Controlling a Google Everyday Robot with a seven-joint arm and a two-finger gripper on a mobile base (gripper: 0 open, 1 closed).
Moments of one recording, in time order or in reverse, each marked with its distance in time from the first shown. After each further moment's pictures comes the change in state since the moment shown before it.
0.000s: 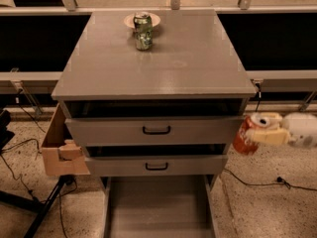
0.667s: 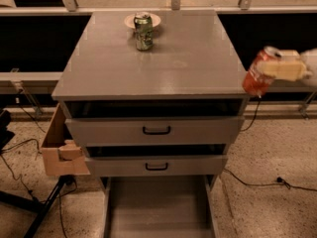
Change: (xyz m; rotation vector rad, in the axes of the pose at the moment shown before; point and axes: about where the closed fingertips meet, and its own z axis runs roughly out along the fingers) arm -0.167 -0.056 -0.014 0.141 -0.054 -0.042
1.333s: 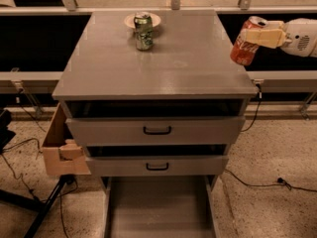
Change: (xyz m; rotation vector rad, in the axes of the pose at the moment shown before) arm -0.064 -0.056 0.049 0.112 -0.030 -0.056
